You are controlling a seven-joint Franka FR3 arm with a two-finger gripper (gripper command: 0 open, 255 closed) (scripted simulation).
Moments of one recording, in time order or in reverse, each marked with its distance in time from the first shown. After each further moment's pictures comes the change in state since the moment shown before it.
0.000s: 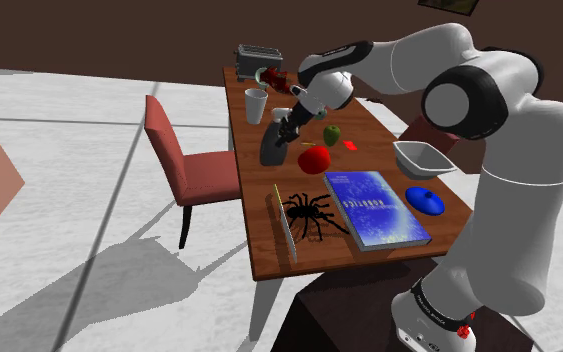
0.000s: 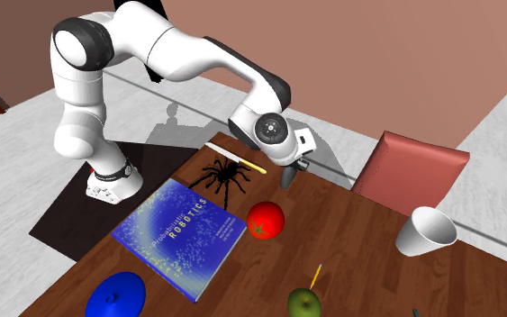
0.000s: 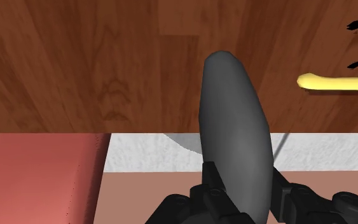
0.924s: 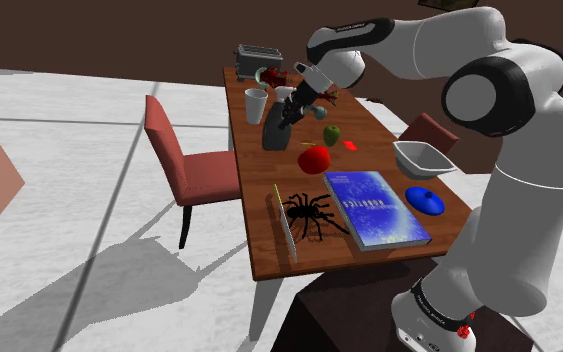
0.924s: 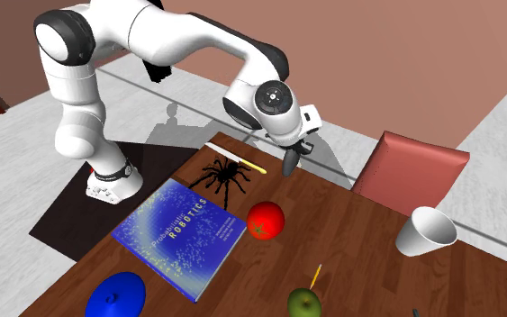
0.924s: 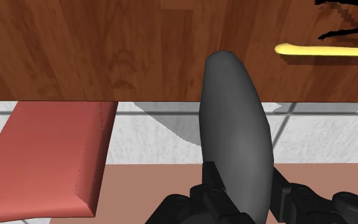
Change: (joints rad) arm 0.022 -0.091 -0.036 0.059 -0.102 -0.099 0.119
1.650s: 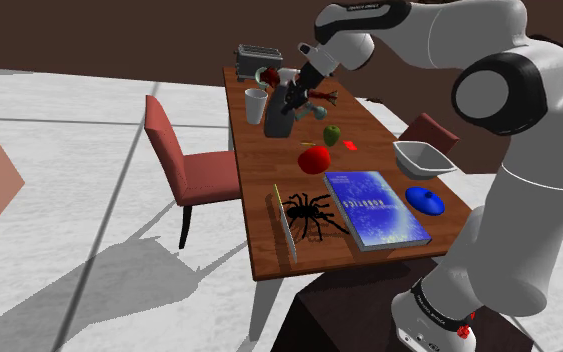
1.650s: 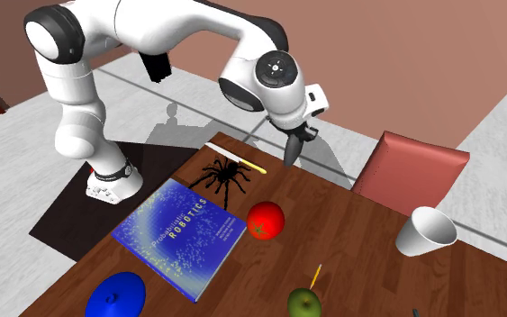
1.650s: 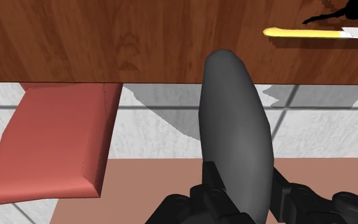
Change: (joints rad) arm 0.002 -0.041 -0.018 0.084 -0.058 -0.095 0.081
